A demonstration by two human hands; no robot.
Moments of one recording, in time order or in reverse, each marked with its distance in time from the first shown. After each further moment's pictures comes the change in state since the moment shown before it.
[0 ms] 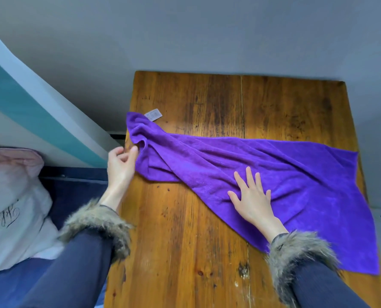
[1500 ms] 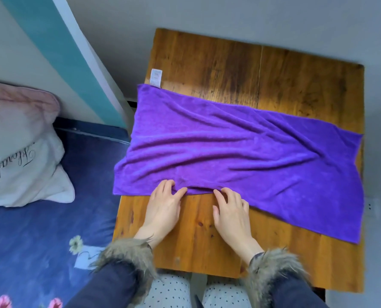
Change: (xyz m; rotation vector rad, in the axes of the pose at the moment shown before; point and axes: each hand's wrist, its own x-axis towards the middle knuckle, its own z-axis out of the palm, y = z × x) left_hand -0.173 -0.104 0.005 0.933 -0.307 0.670; right_hand -0.109 -0.016 0.093 -0.138 0.368 -0.317
